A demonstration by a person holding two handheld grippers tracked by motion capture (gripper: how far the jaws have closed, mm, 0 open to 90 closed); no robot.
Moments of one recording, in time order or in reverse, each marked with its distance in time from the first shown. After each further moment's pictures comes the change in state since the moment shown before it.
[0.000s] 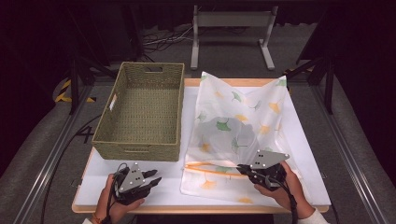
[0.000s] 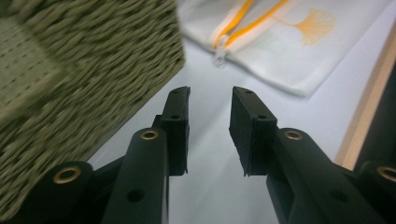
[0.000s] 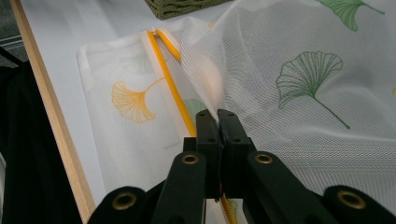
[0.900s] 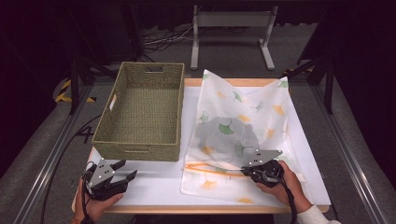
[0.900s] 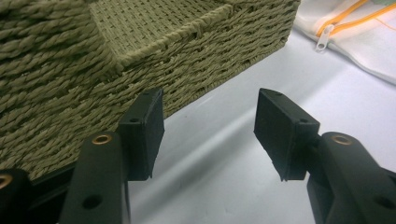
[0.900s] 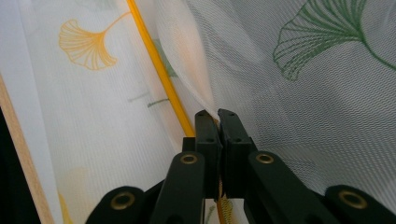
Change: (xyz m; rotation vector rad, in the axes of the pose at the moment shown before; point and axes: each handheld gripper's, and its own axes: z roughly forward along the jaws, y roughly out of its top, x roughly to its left) left arm 0.039 -0.038 -0.029 -0.055 0.171 -0.168; right arm -0.023 -0.031 0.029 0.139 0.023 0.059
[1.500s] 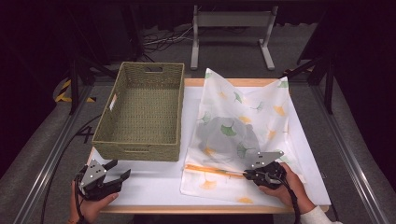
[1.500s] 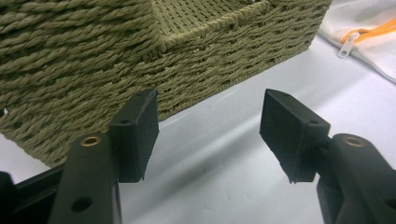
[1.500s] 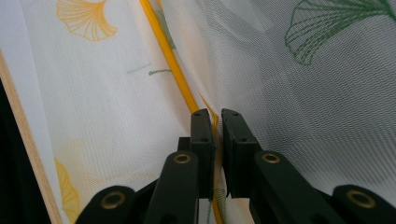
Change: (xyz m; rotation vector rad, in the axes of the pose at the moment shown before) left arm 0.010 -0.010 -0.009 -0.021 0.048 -0.083; right arm -0.003 -0.011 0.002 0.039 0.037 -0.001
